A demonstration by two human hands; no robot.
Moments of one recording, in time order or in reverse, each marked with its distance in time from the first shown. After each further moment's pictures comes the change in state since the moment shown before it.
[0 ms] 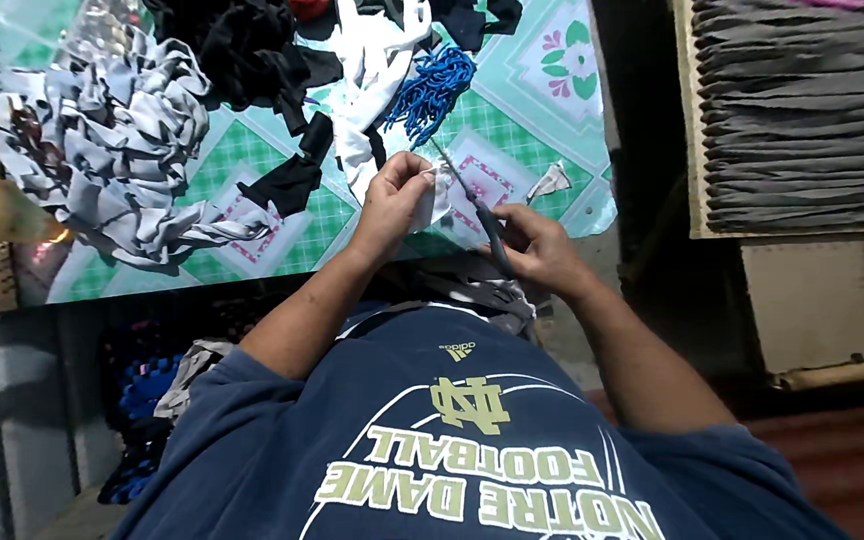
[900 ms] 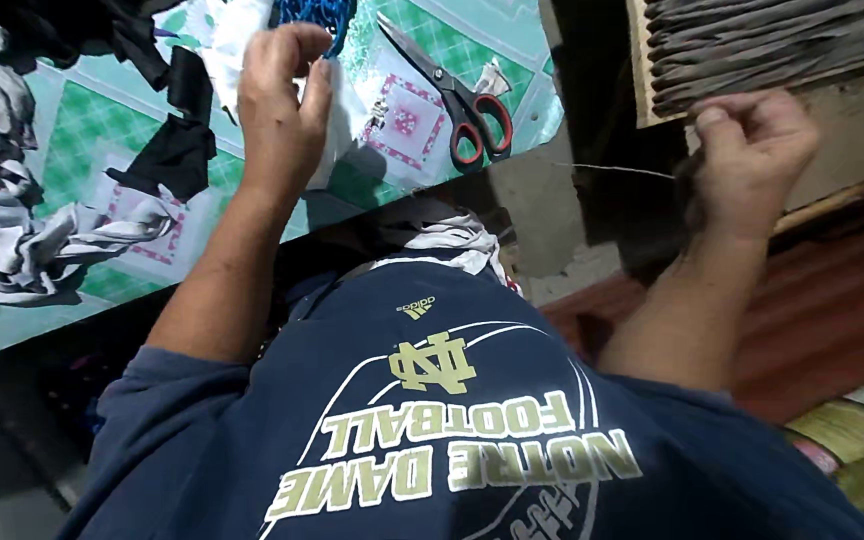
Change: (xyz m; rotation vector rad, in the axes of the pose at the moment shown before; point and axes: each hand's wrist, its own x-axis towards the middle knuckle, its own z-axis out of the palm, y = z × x) left_hand 0.036 0.012 -0.024 0.789 -0.119 0.295; right_hand -0.123 0.007 -0.120 -0.279 0.755 0.482
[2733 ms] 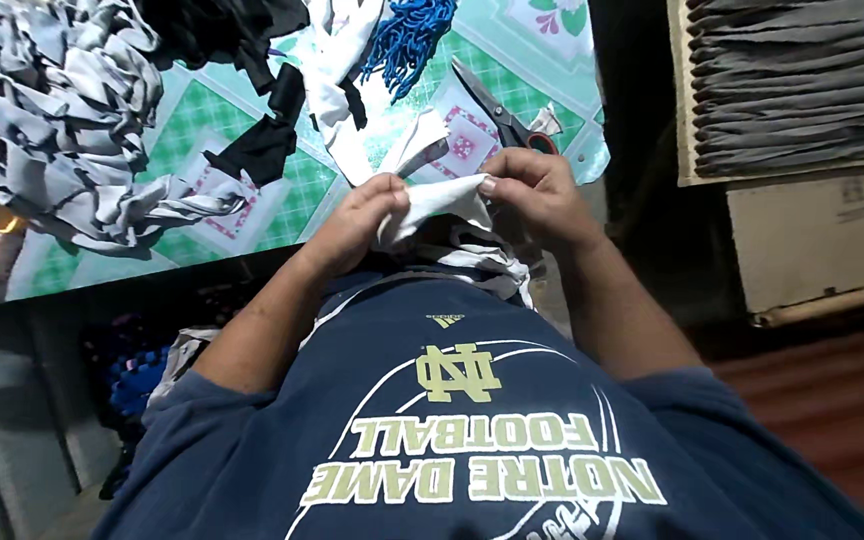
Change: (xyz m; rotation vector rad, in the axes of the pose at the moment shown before) left_hand -0.091 0.018 -0.001 -0.830 -0.331 -0.369; right_hand -0.023 -0.109 0.146 0.680 -0.764 -0.402
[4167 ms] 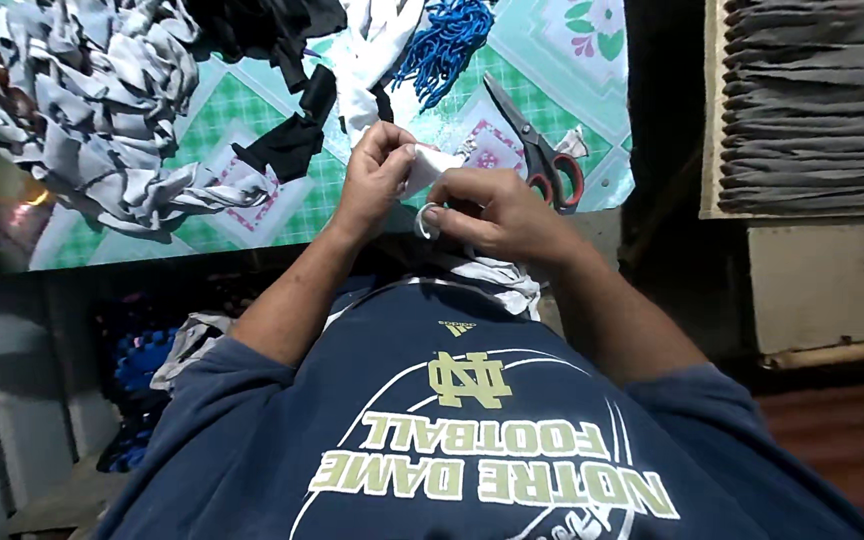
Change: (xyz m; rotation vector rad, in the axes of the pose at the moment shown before) left_hand 0.044 -0.006 -0.012 -0.103 0.356 0.299; right_hand 0.044 -0.023 0.037 -0.370 -0.287 -0.203
